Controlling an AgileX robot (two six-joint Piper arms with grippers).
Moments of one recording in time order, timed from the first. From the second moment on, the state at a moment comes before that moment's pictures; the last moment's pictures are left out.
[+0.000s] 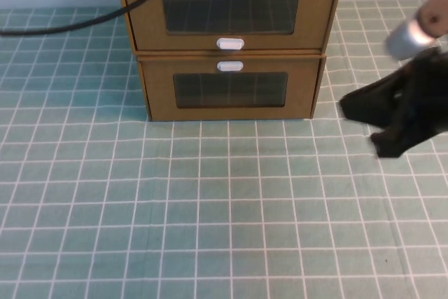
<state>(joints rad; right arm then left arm) 0.35 1.20 -1.03 0.66 0.72 -0.78 -0.20 1.59 -1.73 -0.90 0.76 0.66</state>
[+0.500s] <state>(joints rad) 0.49 1.56 -1.38 0.03 0.96 -0.55 -0.25 2.07 -2.13 -1.02 1.04 0.69</state>
